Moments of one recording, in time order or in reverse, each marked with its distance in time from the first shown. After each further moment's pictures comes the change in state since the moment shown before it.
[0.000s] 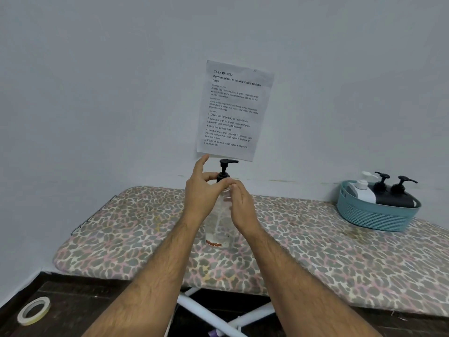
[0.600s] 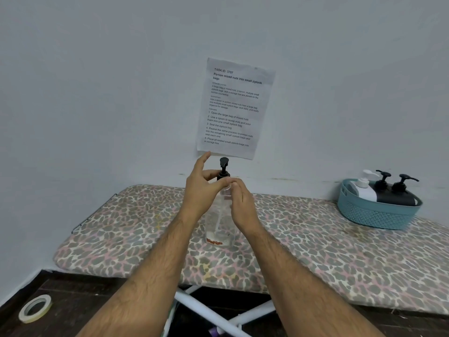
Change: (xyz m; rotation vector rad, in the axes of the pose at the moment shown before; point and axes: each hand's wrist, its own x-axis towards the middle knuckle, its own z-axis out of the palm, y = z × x) left_hand 0.006 -0.004 -0.006 -0.048 -0.085 0.000; right_hand -0.001 -0.003 0.000 -0.016 -0.005 0.001
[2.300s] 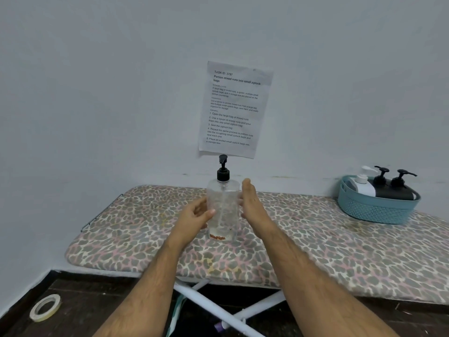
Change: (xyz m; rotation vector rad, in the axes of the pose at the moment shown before) left_hand -0.049 -0.062 -0.029 -0.054 -0.180 -0.244; right_hand -0.020 -0.017 -0.025 -0.012 -0.162 0.357
